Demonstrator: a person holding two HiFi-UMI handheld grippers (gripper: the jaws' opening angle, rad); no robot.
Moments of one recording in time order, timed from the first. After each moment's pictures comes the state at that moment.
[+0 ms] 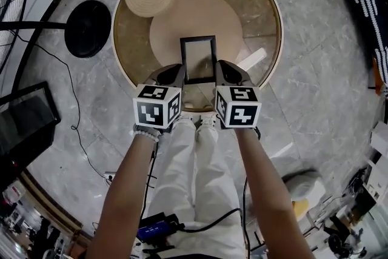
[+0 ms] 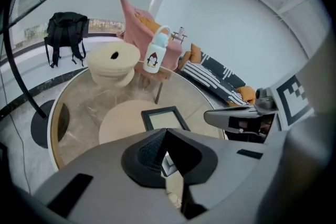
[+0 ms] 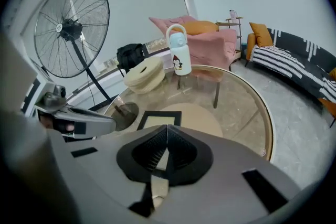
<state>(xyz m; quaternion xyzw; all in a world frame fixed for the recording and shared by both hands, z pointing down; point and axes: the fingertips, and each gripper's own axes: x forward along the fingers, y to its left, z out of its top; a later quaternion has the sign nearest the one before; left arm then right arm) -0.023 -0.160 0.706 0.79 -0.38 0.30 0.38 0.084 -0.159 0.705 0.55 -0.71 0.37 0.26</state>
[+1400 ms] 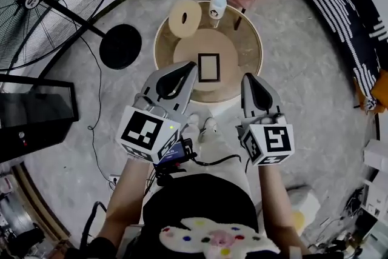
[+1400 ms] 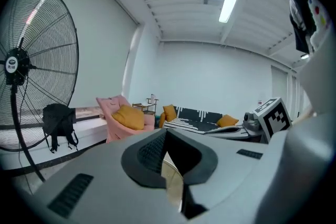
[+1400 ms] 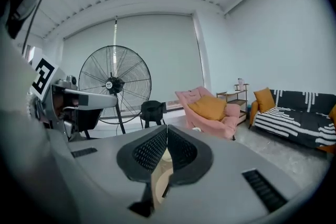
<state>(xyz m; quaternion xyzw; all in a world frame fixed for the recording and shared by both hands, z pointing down) -0.039 -0.098 0.262 0.91 -0.39 0.09 0.12 0.078 -0.077 0.305 0.57 -0.80 0.16 0.10</state>
